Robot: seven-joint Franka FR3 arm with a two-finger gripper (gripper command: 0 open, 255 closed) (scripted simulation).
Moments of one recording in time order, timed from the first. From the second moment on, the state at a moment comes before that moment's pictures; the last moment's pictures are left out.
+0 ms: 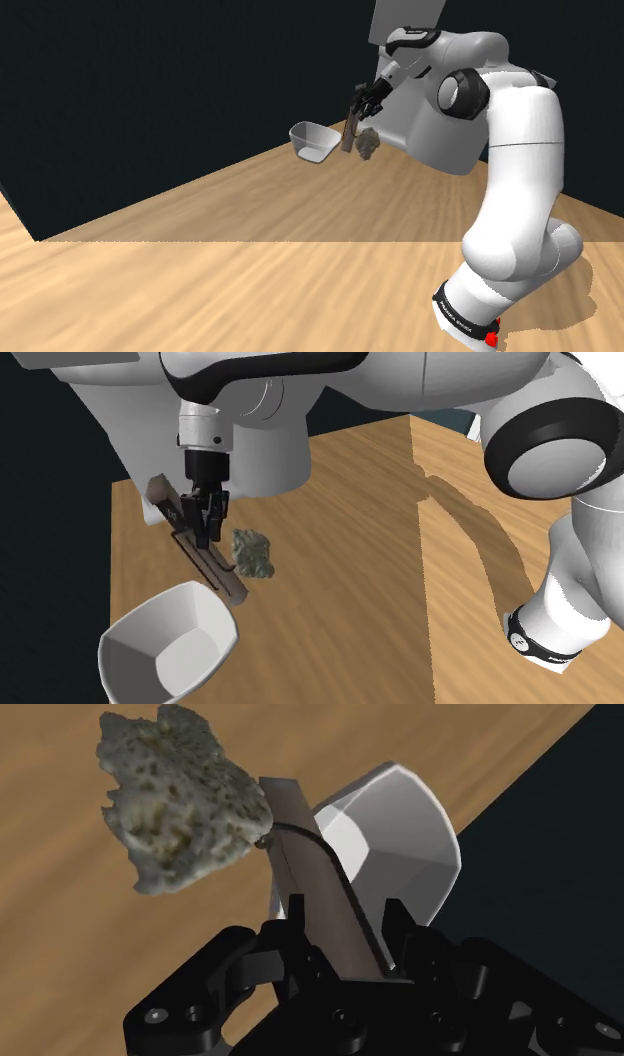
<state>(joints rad) -0.40 0.59 -0.30 -1.19 0.68 1.61 -0.37</state>
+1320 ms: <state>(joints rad) -0.25 0.85 -0.27 -0.85 0.68 1.70 -0.06</state>
